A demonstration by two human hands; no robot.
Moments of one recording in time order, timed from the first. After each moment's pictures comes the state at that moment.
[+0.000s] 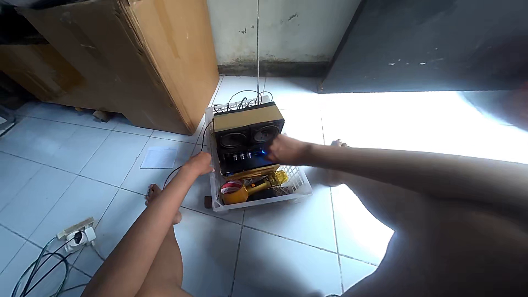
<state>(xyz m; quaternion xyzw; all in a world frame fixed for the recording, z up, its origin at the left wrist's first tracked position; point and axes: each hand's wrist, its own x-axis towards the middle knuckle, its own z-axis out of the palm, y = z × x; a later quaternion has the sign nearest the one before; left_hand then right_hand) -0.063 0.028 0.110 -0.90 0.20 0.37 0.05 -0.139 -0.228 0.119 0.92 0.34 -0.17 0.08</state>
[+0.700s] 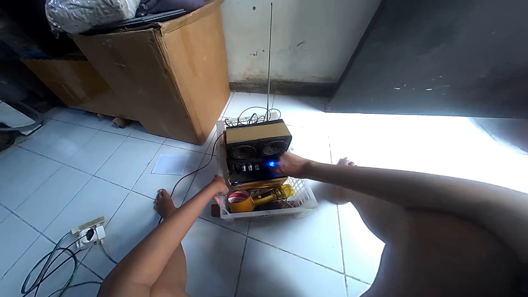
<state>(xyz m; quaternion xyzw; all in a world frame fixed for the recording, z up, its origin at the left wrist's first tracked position) -0.104 0.015 0.084 -0.89 -0.02 0.45 -0.12 -0.129 -0.239 0.090 0.91 0.35 -0.18 0.12</state>
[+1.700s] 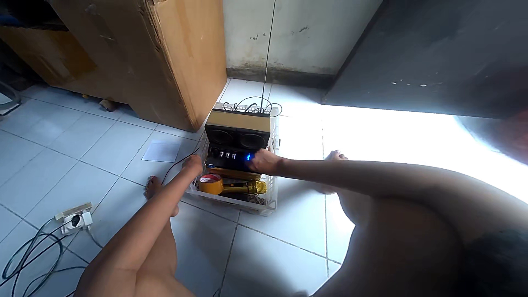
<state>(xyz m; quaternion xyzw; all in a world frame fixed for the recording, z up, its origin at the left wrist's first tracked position) -0.074 0.048 0.087 -0.94 0.02 0.34 0.01 -0.131 -0.174 0.092 0.91 0.33 -0.21 0.08</state>
